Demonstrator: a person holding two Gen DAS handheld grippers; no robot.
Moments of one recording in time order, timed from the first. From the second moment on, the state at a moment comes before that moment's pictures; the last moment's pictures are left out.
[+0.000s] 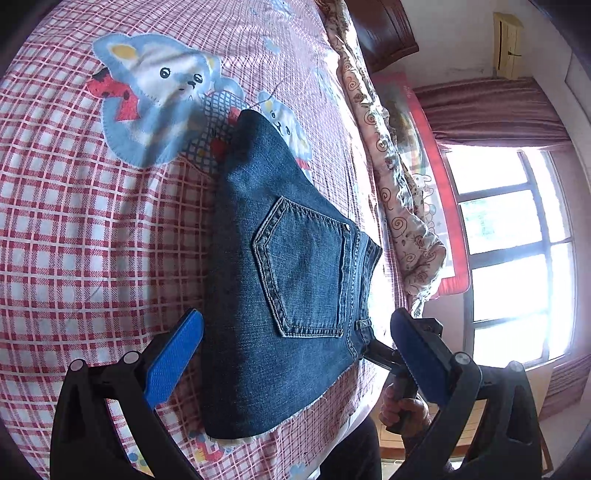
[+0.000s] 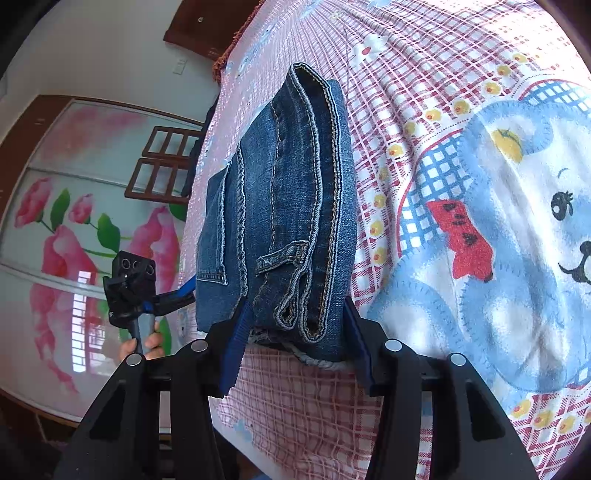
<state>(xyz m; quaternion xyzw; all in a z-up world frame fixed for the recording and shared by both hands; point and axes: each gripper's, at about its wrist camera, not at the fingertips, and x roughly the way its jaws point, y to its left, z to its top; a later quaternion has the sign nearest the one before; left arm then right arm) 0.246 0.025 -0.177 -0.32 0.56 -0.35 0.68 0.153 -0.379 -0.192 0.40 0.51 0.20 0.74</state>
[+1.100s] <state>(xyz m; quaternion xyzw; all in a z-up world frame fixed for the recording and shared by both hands) 0.250 0.012 -0.209 -0.33 0.62 -0.33 0.63 0.159 -0.399 -0.202 0.47 0.51 0.18 0.69</state>
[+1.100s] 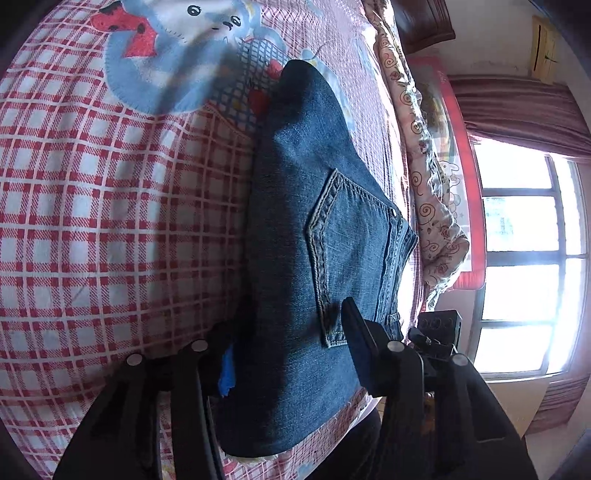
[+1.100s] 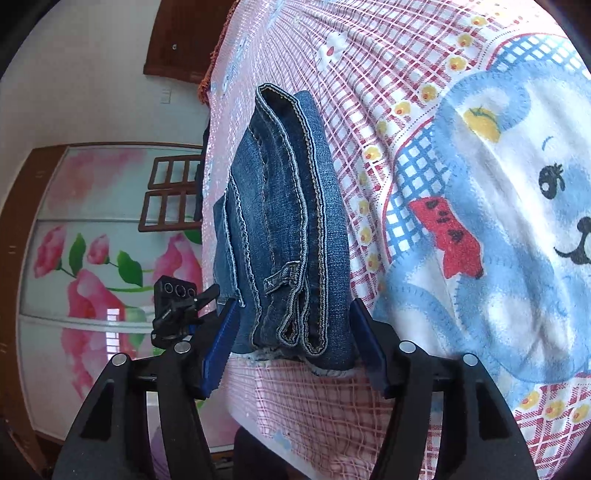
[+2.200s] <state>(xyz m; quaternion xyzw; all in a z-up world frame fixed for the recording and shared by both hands) 0.259 0.026 -0.180 -0.35 0.60 -0.35 0.63 0.164 -0.355 -0.146 0.46 0.46 0.23 0.73</state>
